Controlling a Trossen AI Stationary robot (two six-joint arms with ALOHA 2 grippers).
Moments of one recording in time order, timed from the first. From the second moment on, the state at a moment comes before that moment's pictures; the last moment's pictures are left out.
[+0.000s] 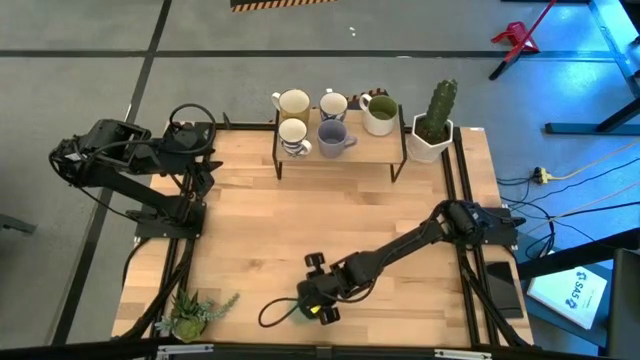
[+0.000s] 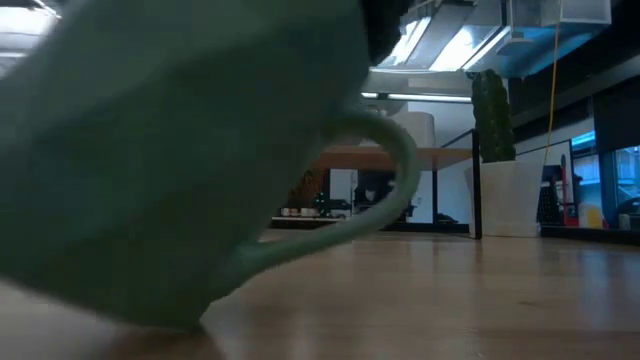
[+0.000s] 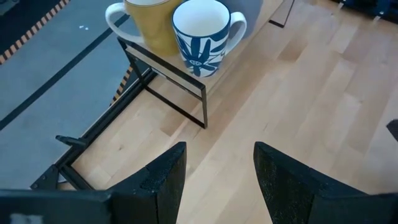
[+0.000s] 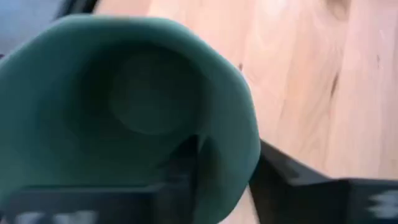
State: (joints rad) left arm -0.17 0.99 1.59 -1.53 -0.57 -0.63; right arm 0.45 2.21 1.77 -0.55 0.10 0.12
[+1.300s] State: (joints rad) left arm -0.17 0.99 1.59 -1.53 -0.65 -0.65; right arm -0.35 1.74 1.92 -1.51 0.12 -0.38
